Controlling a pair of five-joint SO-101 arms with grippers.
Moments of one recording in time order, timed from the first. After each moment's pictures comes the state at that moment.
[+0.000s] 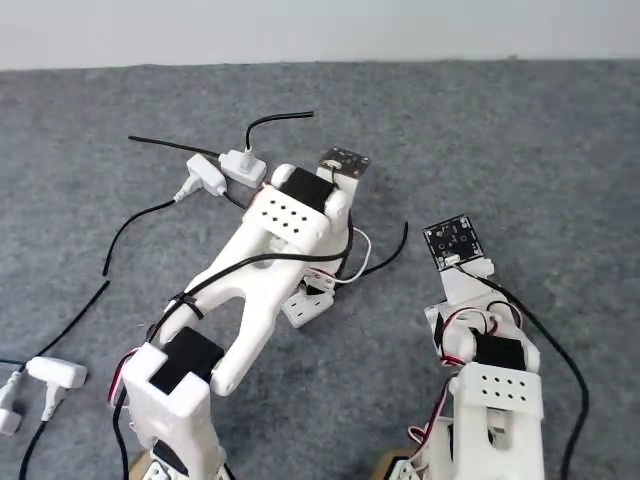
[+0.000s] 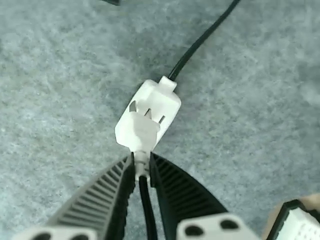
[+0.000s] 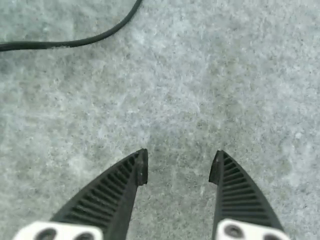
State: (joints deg) left arm 28.4 17.9 -8.8 98.5 18.7; right arm 6.3 -54.6 74.0 45.0 27.5
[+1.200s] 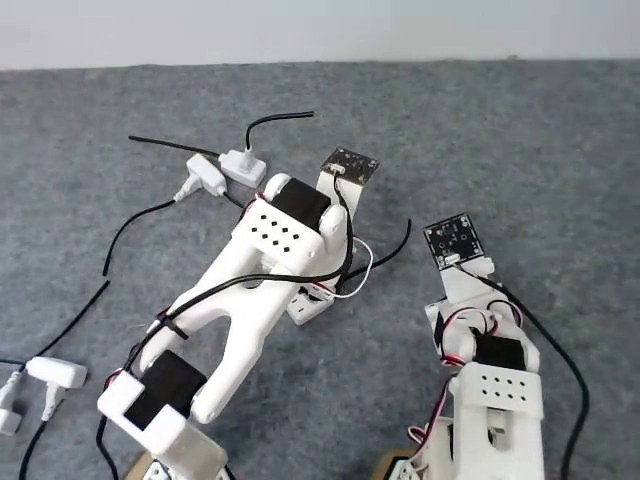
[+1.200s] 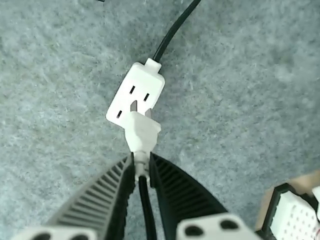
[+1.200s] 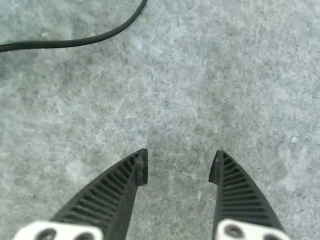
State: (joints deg) left arm 30.6 8.0 -3.0 98.7 18.6; right arm 6.3 -54.6 74.0 43.9 27.5
